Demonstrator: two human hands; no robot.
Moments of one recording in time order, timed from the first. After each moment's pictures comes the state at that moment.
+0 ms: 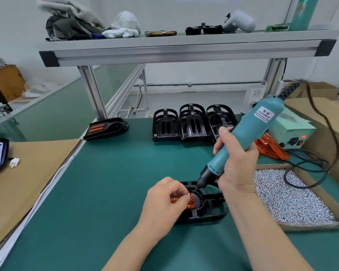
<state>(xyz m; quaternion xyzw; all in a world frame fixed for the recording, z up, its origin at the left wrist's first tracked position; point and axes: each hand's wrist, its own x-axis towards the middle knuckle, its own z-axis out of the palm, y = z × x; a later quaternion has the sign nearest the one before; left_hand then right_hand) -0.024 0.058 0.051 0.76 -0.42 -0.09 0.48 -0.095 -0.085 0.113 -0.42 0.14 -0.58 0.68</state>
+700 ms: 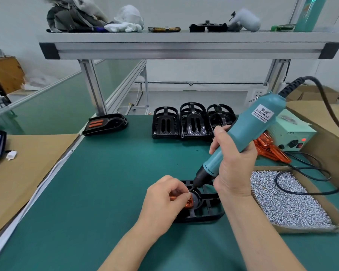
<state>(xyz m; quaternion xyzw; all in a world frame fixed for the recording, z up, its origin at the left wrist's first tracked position) -0.028 0.056 0.050 0.75 -0.40 -0.11 0.51 -0.094 -0.072 0.118 -0.46 0.13 -0.59 0.65</state>
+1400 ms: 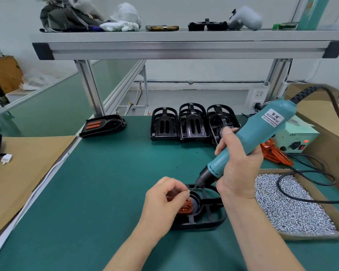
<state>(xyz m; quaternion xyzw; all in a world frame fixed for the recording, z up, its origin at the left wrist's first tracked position) -0.023 0.045 0.043 0.72 -0.36 -0.15 0.58 -0.091 -0.089 0.114 -0.43 0.16 -0.61 0.64</state>
